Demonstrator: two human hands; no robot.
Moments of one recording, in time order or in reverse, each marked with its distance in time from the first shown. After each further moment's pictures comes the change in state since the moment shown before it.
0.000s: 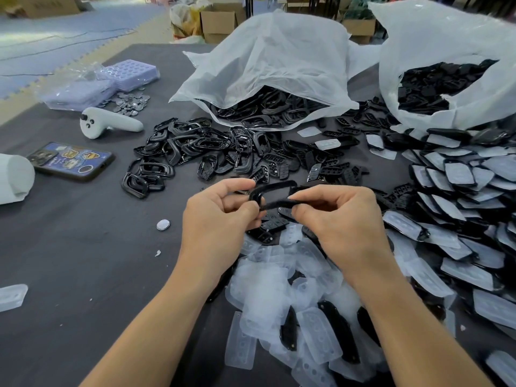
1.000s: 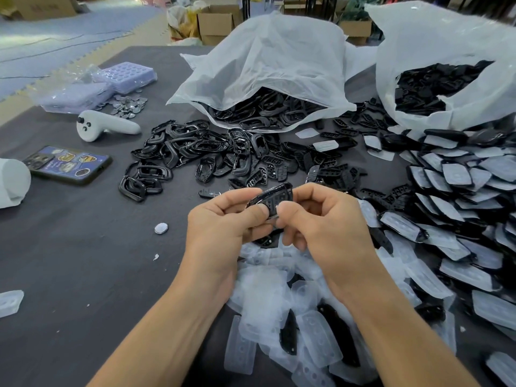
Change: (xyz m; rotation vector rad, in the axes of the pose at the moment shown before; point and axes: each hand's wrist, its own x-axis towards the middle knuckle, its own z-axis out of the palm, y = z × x) left_hand -0.014 0.015 0.009 -0.372 -0.005 -0.166; right_hand -0.006 0.001 0.014 0.272 -0.145 0.059
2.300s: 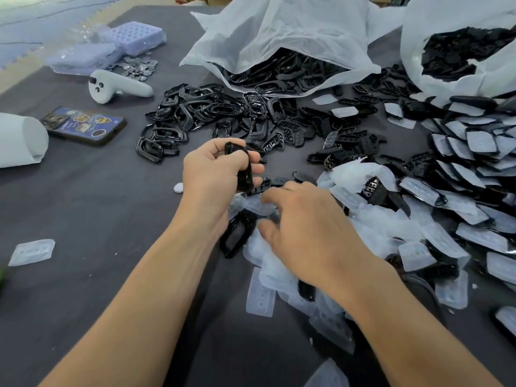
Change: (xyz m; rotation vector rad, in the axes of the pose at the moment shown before) left_hand 0.023 0.011 -0.023 0.086 0.128 0.063; right_hand -0.034 0.002 0.036 -1.160 -0.219 -0.293
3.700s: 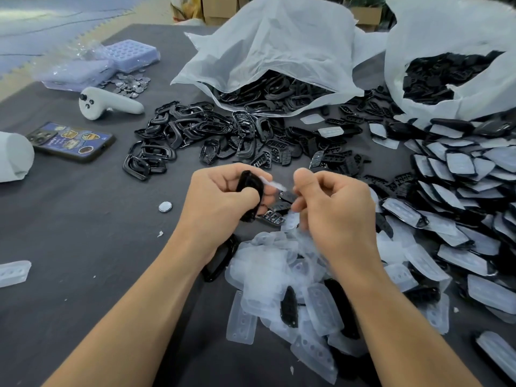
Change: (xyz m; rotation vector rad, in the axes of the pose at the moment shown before) left_hand -0.010 -0.007 0.005 0.135 -0.379 0.207; right_hand 0.018 0.043 -0.008 0.773 0.399 0.420
